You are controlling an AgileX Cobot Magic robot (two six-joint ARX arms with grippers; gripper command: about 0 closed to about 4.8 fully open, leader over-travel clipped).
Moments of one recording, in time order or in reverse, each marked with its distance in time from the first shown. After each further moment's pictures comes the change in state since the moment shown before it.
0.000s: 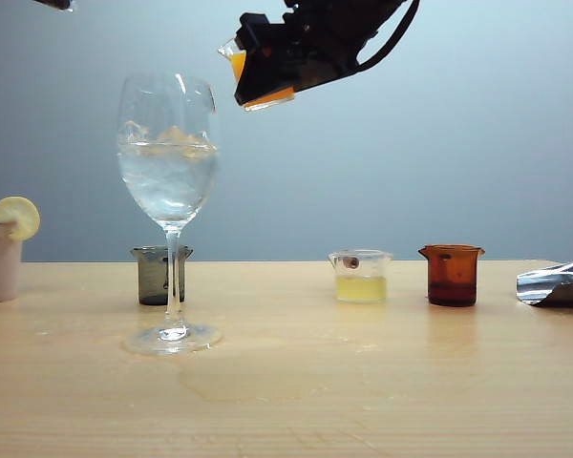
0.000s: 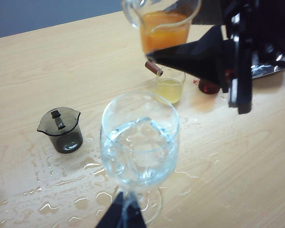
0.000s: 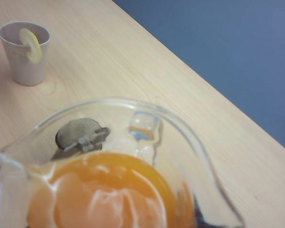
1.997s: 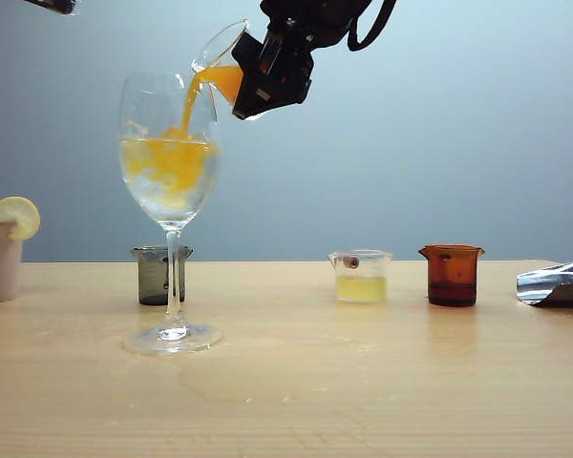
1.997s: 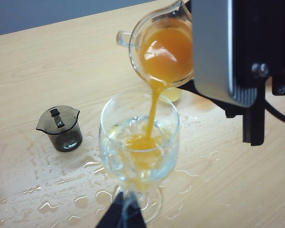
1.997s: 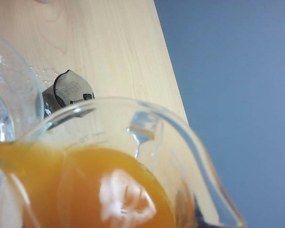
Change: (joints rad) left arm 0.000 0.008 0.000 0.000 0.000 0.000; right arm 0.122 -0.019 0.001 -0.082 0.185 -0.575
